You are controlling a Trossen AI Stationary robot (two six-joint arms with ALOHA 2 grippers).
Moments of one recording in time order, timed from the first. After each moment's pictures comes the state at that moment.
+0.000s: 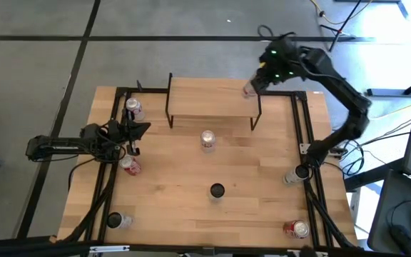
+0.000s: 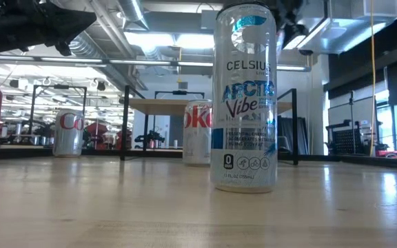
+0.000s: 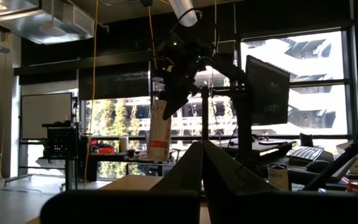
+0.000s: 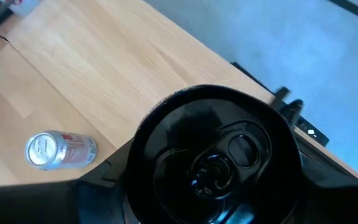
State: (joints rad) left arm 0.09 0.16 0.01 0.56 -0.19 0.09; right arm -0.65 1.55 1.89 -1.29 0.01 0.19
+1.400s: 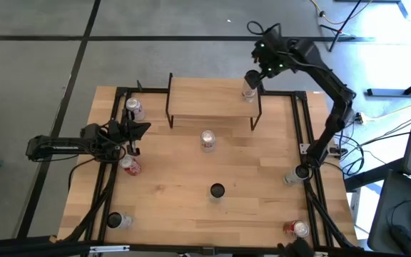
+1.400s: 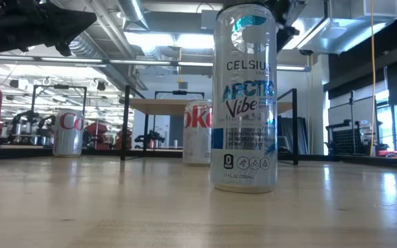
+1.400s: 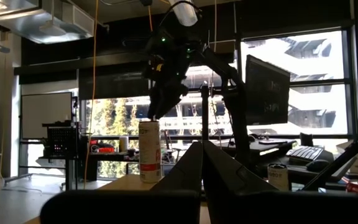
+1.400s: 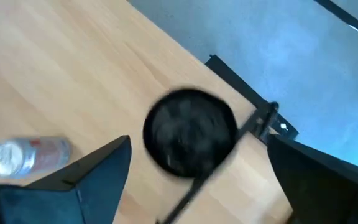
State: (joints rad) left arm 0.09 0.16 0.01 0.56 -0.19 0.09; right arm -0.64 1.73 2.15 -1.47 0.09 0.15
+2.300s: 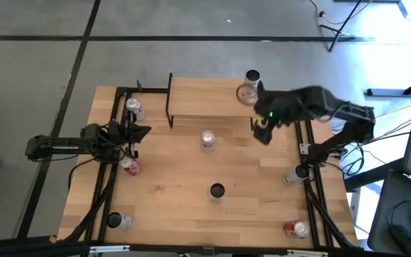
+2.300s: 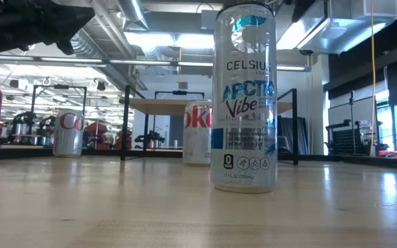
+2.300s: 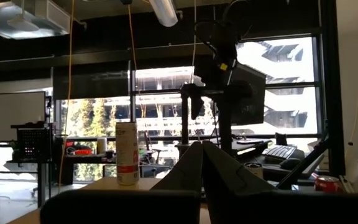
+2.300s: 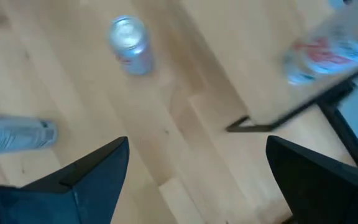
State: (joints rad) left arm 0.09 0.17 0.01 0.57 -0.10 0.05; right arm -0.01 1.48 1.85 -1.52 0.24 0.42
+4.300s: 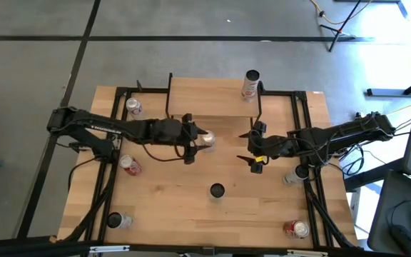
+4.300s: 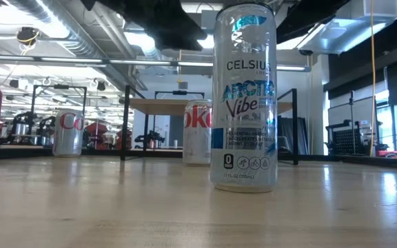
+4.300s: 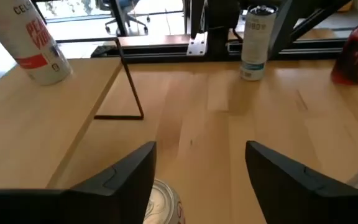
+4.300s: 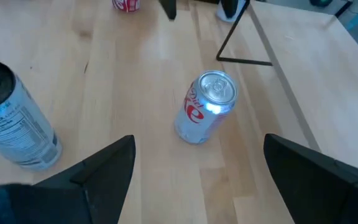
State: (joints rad) left arm 0.00 1.41 0.96 0.03 -0.18 0.02; right arm 0.24 1.16 0.95 -0.46 0.39 0.03
